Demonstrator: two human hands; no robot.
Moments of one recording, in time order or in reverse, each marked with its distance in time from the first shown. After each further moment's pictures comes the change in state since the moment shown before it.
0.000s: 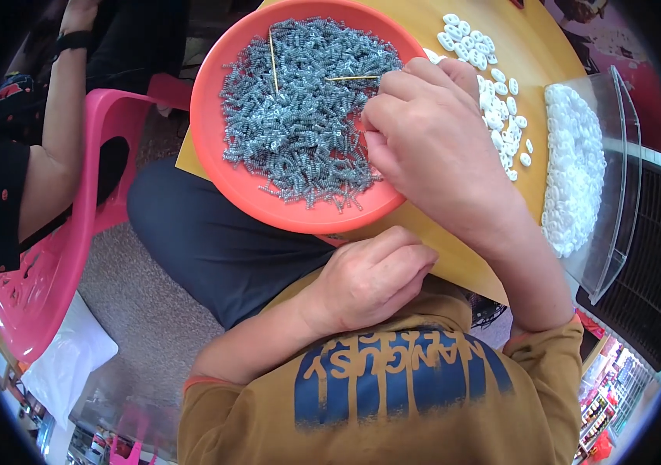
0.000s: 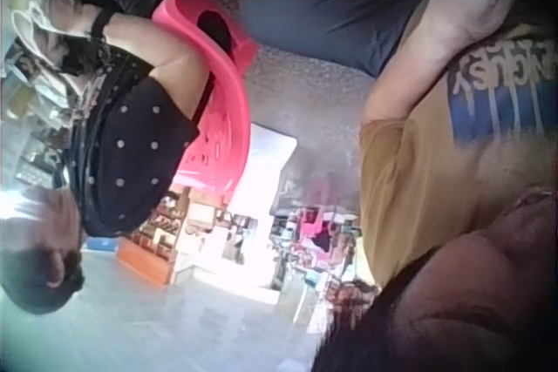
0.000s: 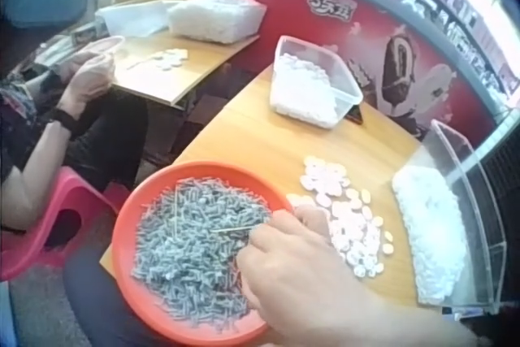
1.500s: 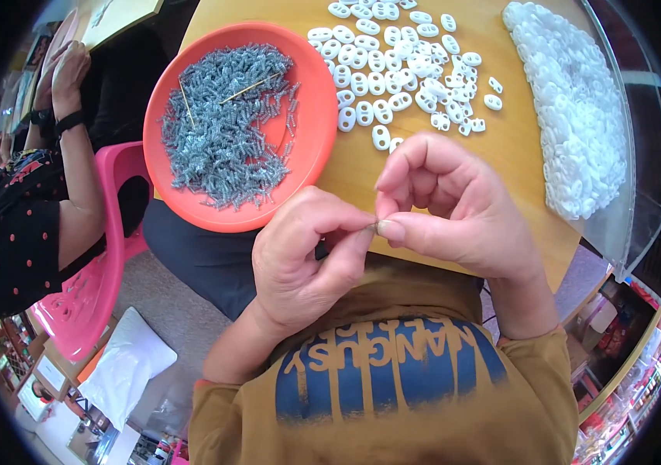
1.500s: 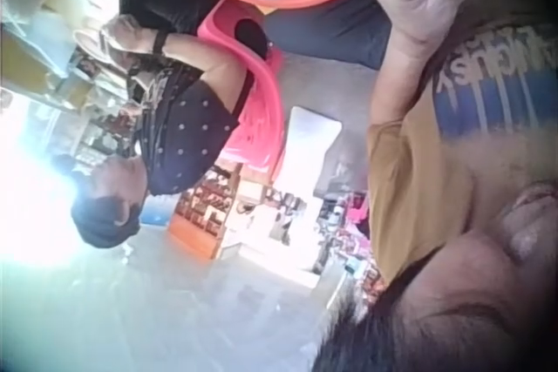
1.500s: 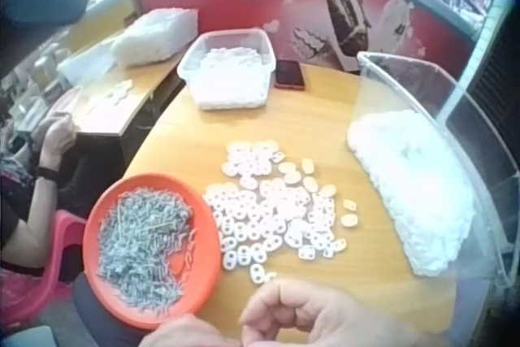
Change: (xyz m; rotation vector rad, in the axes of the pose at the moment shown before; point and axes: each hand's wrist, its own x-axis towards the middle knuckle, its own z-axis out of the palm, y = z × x) left_hand 0.035 0.040 0.014 0.014 0.097 -0.253; right_hand -0.118 0.008 -0.041 1.726 0.003 0.687
